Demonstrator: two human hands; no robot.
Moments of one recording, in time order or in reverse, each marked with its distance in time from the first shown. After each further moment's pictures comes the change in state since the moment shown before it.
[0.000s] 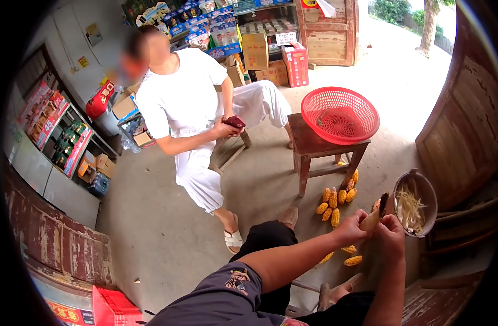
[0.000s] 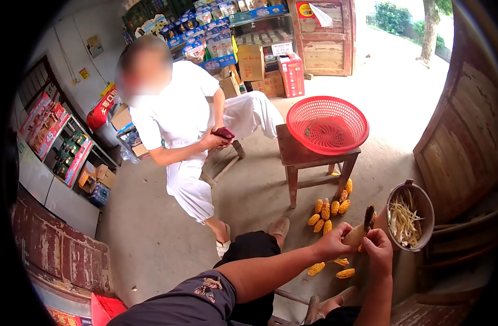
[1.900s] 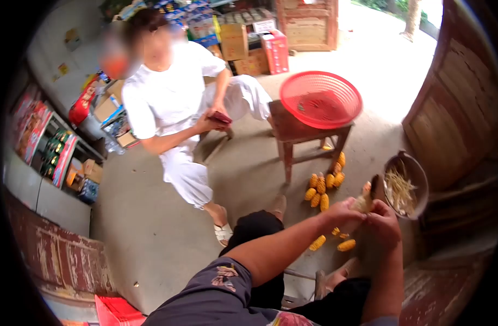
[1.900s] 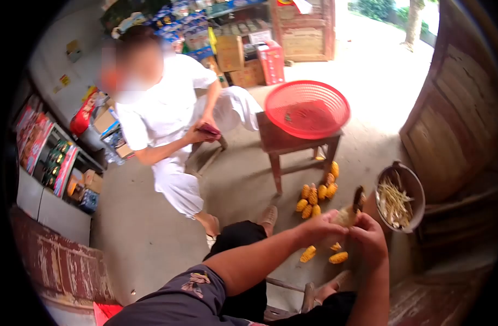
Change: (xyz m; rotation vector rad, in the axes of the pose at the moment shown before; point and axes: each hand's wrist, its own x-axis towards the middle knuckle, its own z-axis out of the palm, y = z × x) left_hand -0.008 0.025 -0.005 -0.344 -0.211 -0.189; right_hand -0.009 -0.020 0.003 0.188 -0.181 0.166
